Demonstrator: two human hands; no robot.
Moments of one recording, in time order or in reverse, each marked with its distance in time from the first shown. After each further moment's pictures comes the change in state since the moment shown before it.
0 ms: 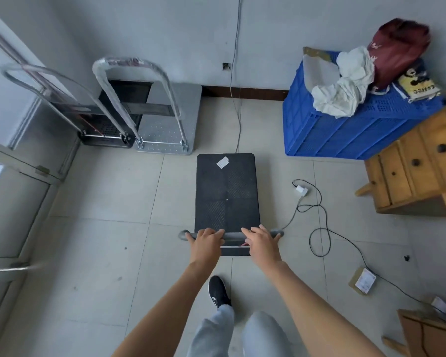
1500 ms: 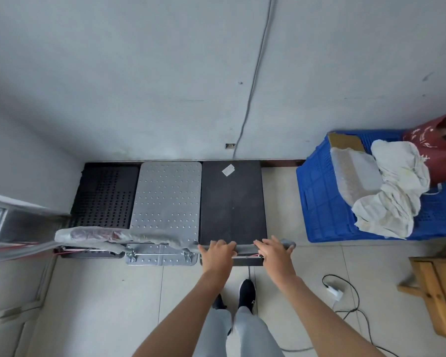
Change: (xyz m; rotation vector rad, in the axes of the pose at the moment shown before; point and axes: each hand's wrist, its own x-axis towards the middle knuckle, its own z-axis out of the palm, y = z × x) left_hand 0.606 0.014 -0.360 0.083 -0.086 0.089; right_hand 0.593 -0.094 -0.319 0.071 0.061 0.137
